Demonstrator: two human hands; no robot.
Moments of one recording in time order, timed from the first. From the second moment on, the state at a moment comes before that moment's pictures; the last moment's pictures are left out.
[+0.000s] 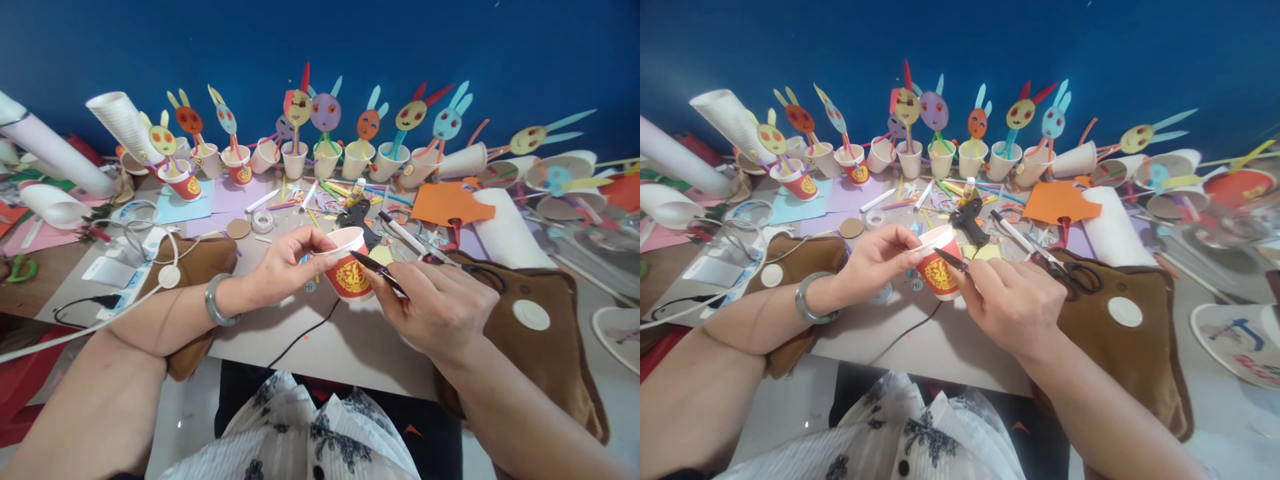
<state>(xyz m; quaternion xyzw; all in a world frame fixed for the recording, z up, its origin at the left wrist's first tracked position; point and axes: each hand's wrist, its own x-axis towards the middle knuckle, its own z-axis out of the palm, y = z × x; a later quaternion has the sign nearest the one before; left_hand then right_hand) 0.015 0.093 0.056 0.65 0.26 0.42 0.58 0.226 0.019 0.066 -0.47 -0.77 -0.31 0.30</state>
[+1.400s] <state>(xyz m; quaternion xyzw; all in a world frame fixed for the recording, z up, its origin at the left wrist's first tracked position) 0.007 0.108 0.072 0.62 0.23 0.28 0.69 0.236 0.014 0.074 -0.46 -0.81 -0.27 0.26</state>
